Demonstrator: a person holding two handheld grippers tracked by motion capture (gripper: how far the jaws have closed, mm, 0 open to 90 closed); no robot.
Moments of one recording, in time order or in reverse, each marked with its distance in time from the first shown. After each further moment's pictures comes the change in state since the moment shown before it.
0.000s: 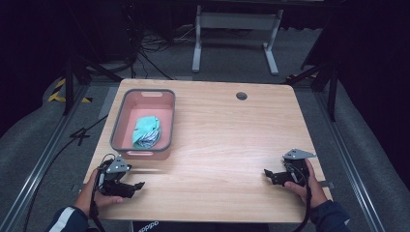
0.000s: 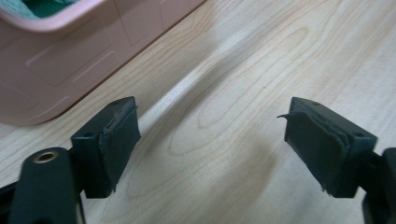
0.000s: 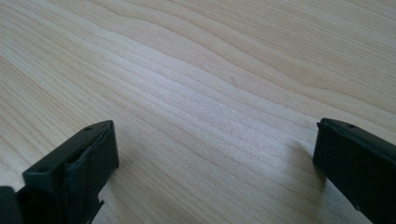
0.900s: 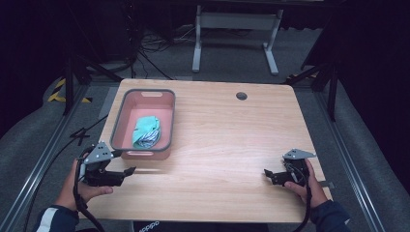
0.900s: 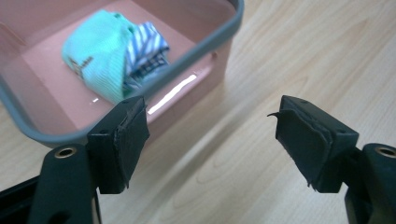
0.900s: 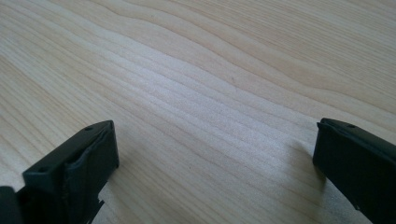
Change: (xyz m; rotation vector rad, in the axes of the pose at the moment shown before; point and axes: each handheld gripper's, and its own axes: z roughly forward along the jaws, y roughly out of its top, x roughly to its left) left arm 0.007 0.042 -0.066 -0.157 0.075 0.010; right arm 0.000 0.000 0.000 0.000 0.001 -0.002
